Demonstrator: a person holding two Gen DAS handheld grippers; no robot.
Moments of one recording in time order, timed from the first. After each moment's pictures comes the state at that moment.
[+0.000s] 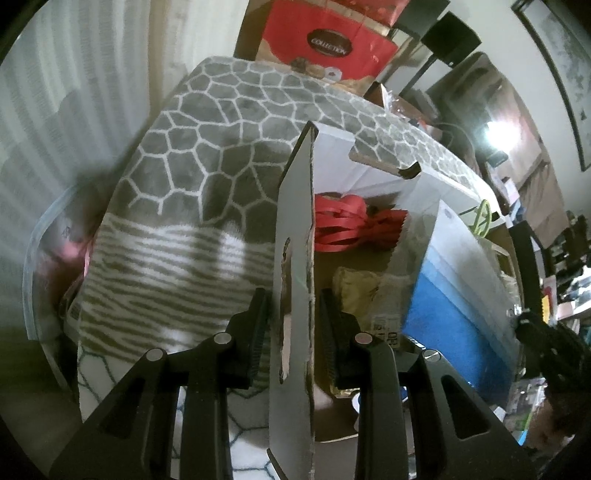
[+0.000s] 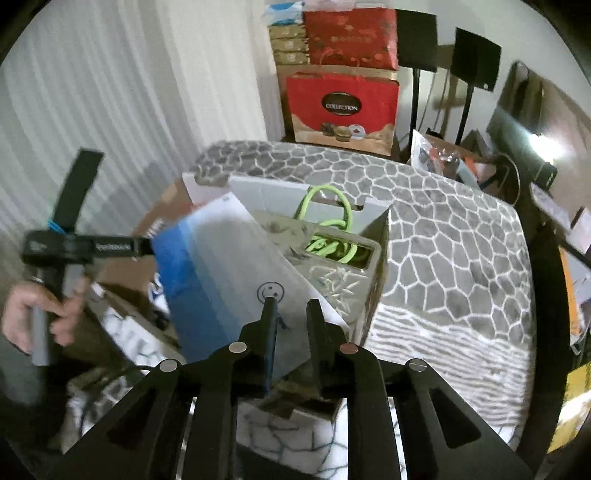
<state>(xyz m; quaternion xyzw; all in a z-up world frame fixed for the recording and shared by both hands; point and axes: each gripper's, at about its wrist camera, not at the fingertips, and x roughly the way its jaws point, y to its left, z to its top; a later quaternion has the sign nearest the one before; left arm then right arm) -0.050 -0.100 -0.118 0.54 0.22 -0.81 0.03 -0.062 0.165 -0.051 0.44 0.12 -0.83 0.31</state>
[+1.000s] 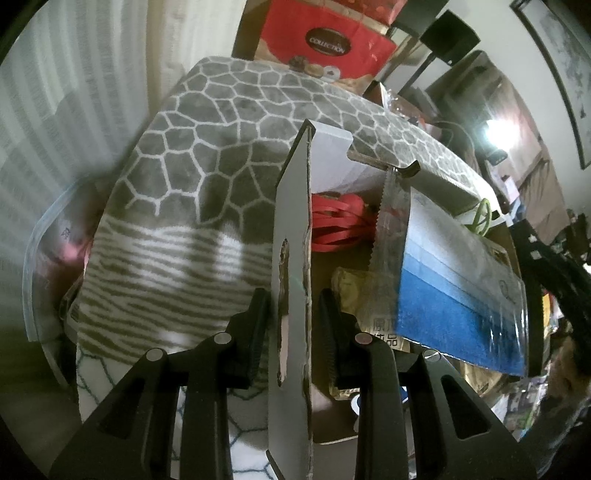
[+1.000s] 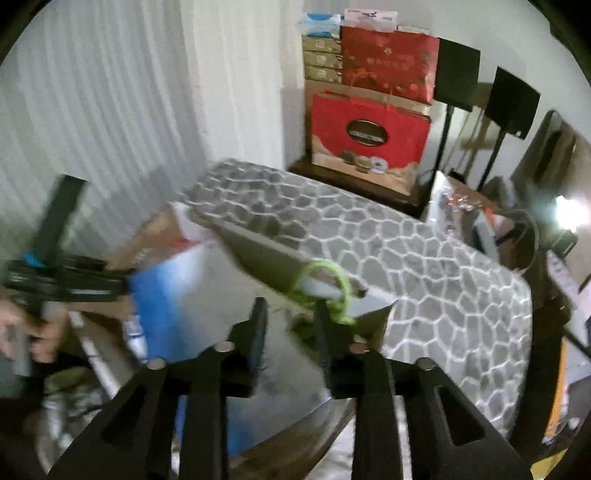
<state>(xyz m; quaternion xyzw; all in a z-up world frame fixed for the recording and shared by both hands) -0.051 -0.097 -0.118 0.54 0.22 -0.81 0.02 -0.111 0.144 -0.038 0.40 0.15 -0.82 0.37</state>
